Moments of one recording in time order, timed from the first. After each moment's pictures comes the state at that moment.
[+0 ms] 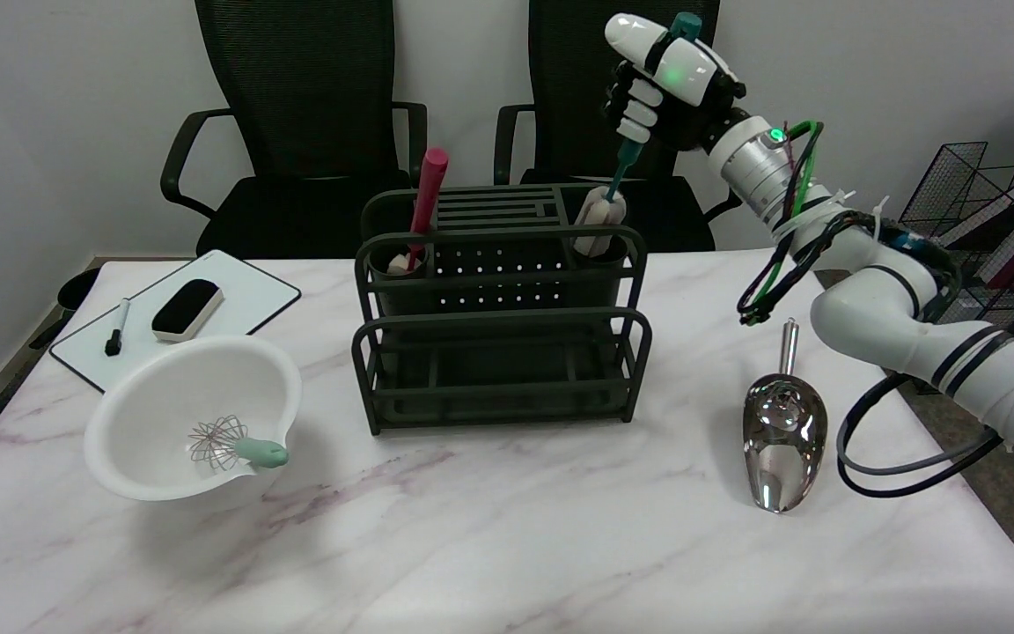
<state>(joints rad) 0.52 -0.76 -2.05 1.25 0.66 0.40 1.98</state>
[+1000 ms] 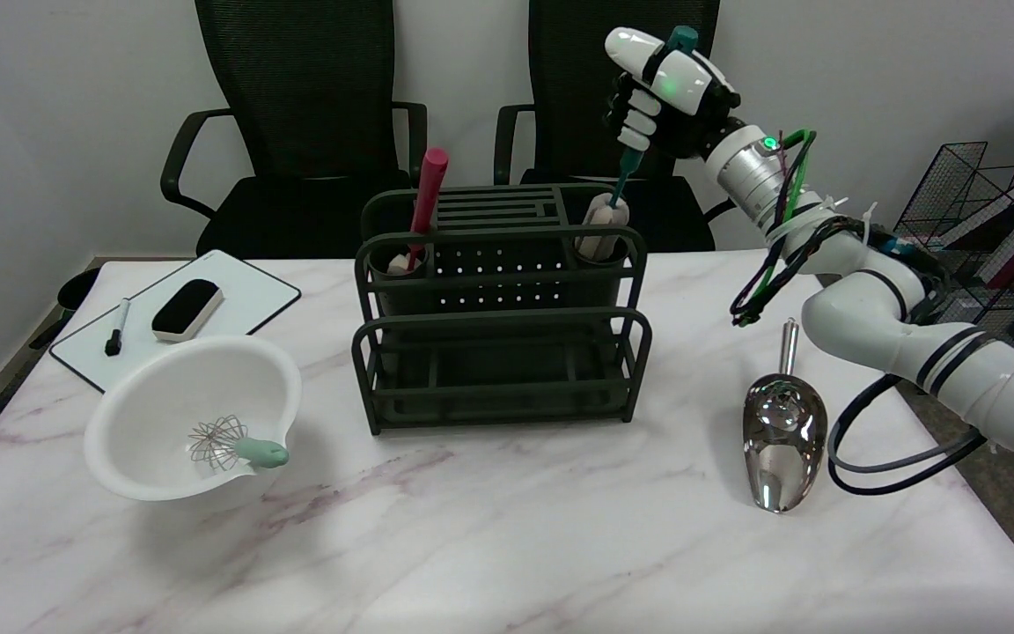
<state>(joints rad) 0.54 -0.80 -2.06 1.17 0.63 0.41 1.98</state>
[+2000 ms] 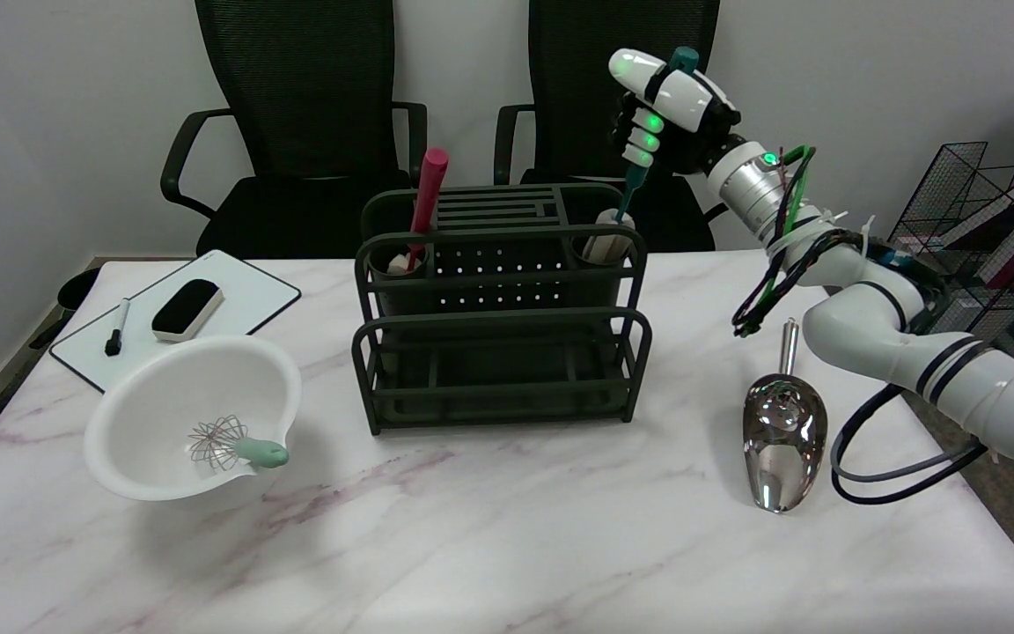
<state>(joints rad) 0.52 -0.80 -2.07 1.13 0.62 0.42 1.98</state>
